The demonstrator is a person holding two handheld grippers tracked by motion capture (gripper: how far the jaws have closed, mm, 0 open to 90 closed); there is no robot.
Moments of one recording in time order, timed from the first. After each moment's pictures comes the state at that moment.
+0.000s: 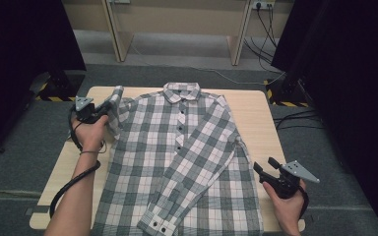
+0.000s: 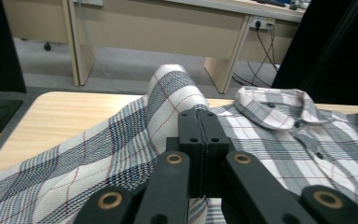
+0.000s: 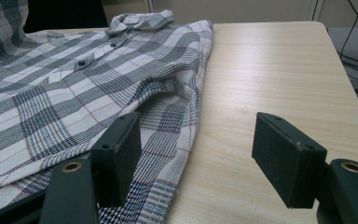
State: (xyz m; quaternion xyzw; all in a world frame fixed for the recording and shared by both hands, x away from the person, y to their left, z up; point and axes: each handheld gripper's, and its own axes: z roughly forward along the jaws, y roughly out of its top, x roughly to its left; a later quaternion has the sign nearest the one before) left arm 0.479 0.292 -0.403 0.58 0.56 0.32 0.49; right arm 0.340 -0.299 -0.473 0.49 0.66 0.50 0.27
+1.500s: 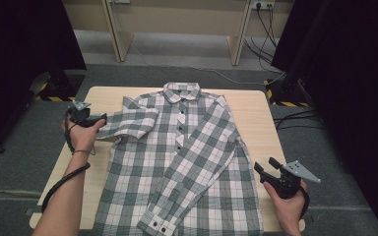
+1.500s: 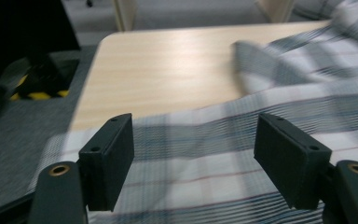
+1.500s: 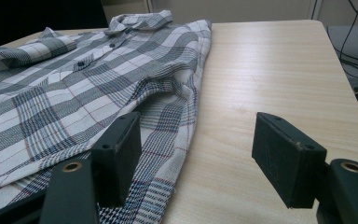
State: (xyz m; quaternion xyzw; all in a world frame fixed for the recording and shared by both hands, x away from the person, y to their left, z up) left arm 0.492 0.344 -0.439 0.63 0.61 0.34 0.33; right arm 0.340 -0.301 -0.473 0.49 0.66 0.50 0.27
